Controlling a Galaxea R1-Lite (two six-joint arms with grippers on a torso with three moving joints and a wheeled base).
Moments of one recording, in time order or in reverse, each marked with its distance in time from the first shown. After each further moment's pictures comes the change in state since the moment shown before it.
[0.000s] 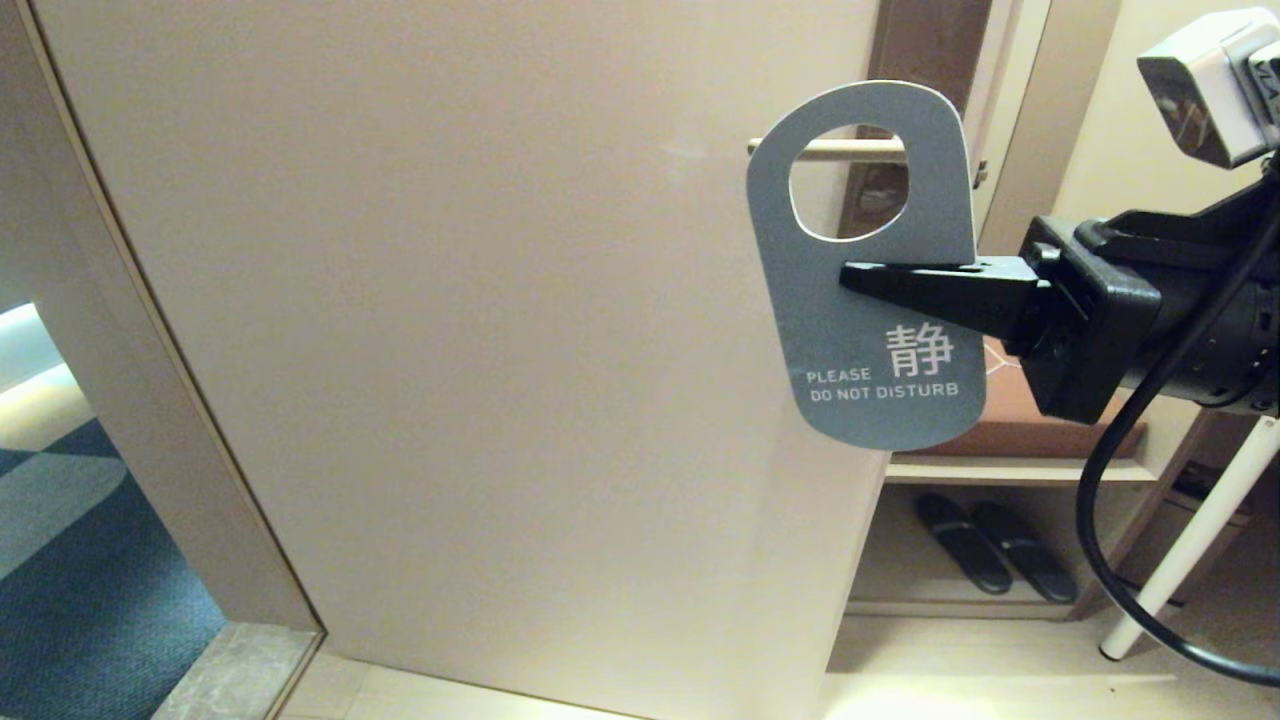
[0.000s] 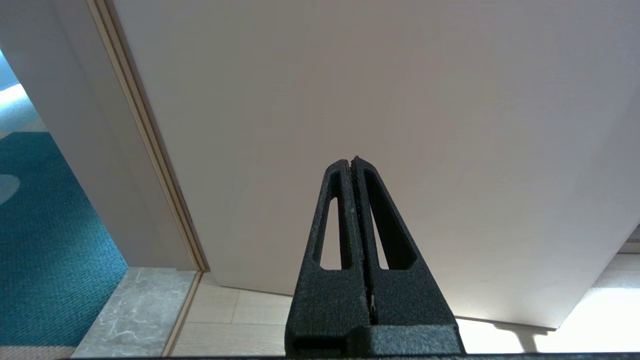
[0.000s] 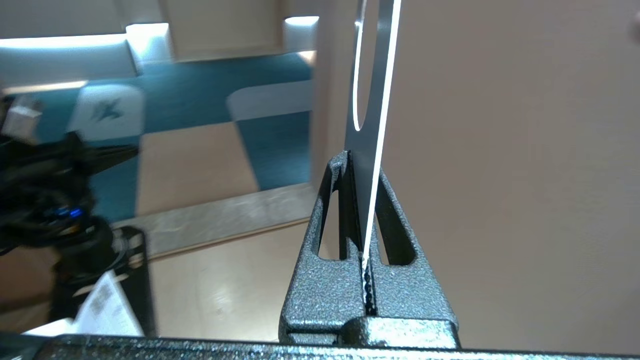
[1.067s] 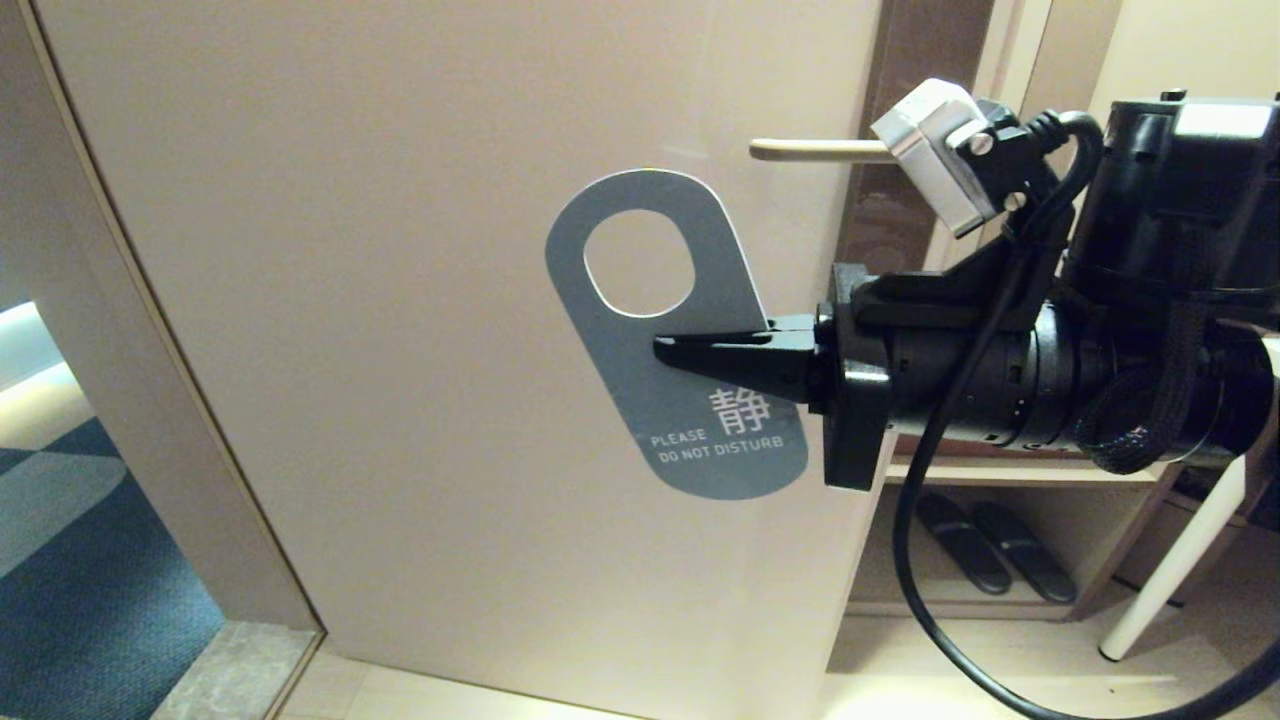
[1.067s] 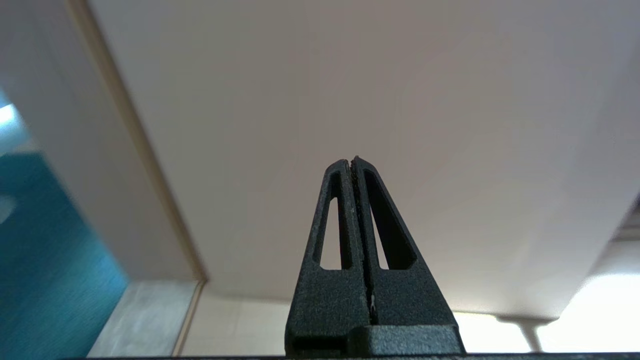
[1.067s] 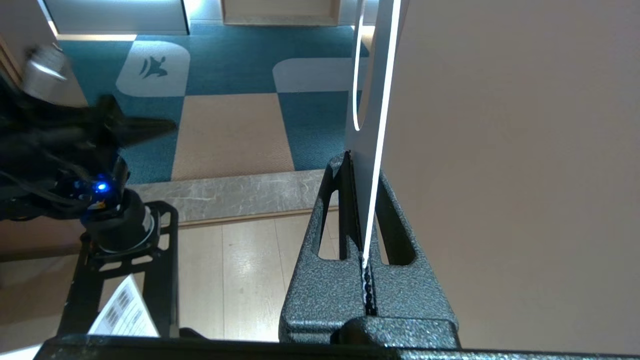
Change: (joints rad) left arm -0.006 0.036 -0.056 0.000 -0.052 0.036; right arm 0.221 0.188 -0.116 0.000 -0.085 -0.074
